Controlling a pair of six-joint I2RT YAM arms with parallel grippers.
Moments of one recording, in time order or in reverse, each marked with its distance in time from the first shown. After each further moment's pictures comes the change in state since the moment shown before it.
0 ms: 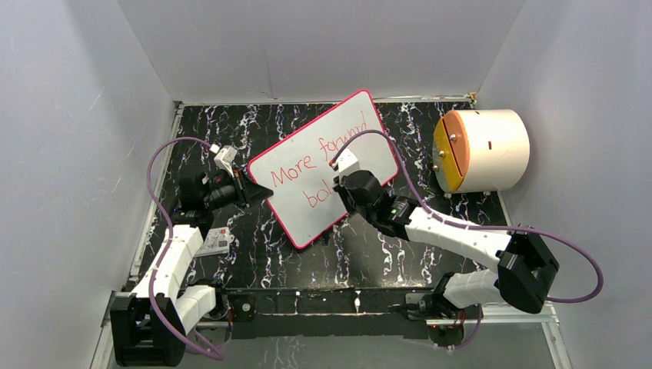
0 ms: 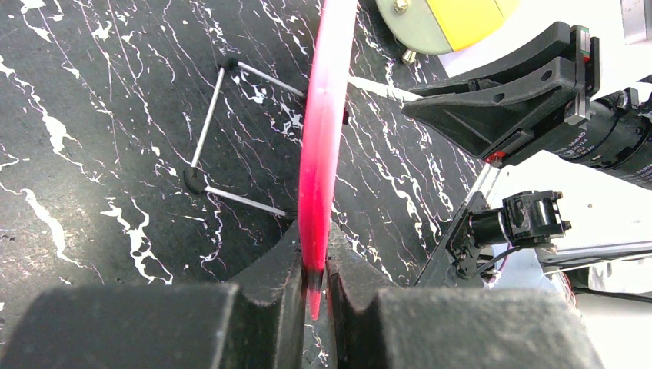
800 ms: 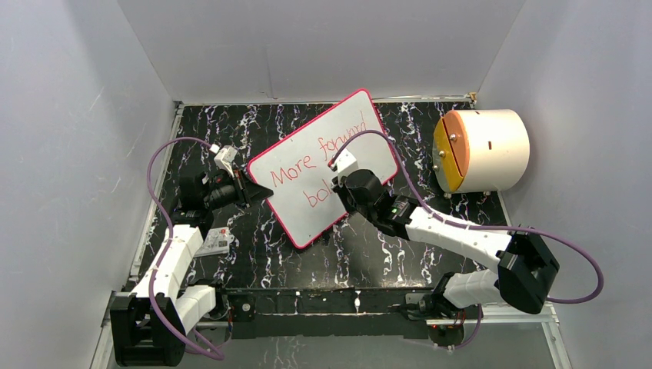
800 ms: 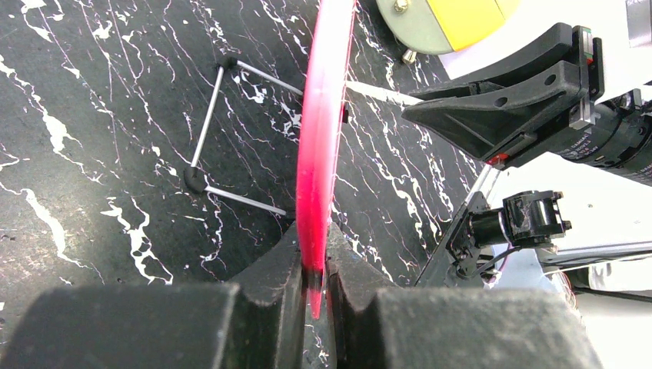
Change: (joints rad) left arm 0.000 0.002 0.000 0.000 0.000 0.001; right arm -0.003 0.000 0.000 0.010 -0.057 -0.023
